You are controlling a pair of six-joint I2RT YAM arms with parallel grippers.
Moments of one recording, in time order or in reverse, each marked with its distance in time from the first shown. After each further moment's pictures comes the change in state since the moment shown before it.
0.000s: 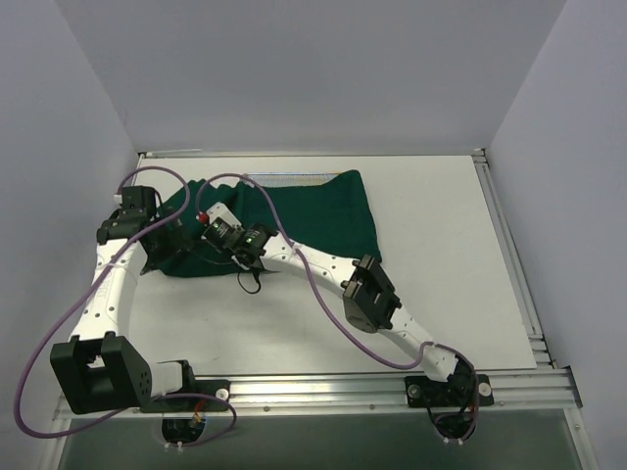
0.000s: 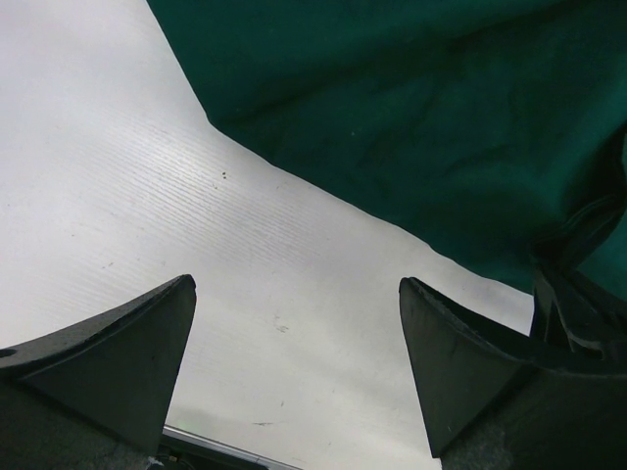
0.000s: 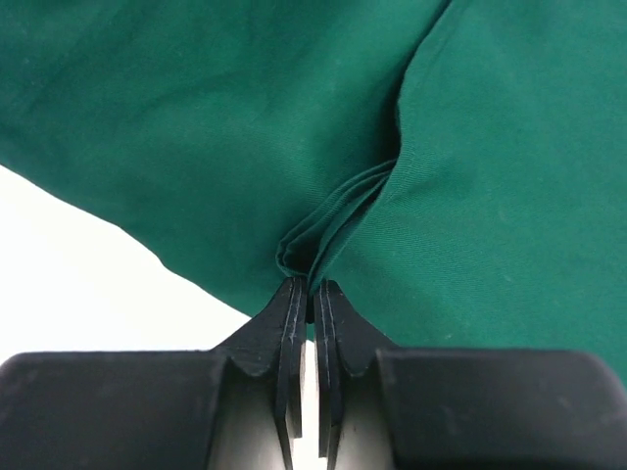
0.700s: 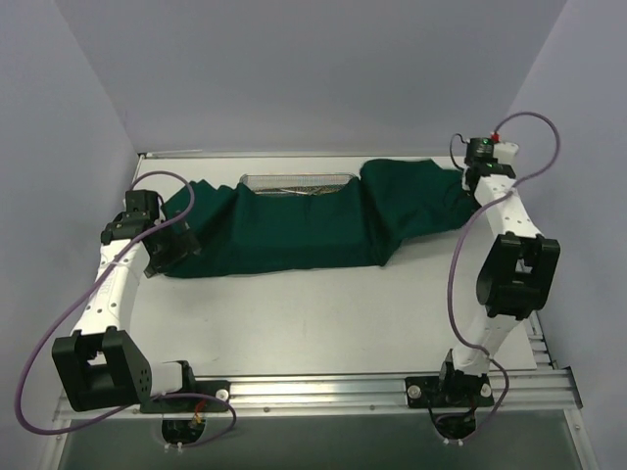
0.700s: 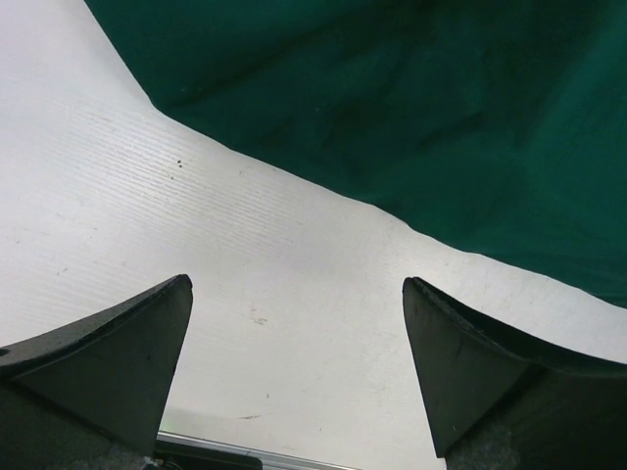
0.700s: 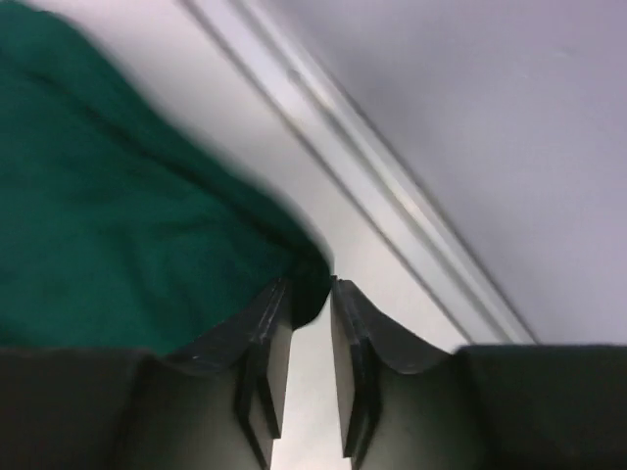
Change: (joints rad) left arm 0.001 0.017 -0.040 0.031 0.113 0.016; right arm -1.149 -0.626 -0.732 0.156 0.121 0.100
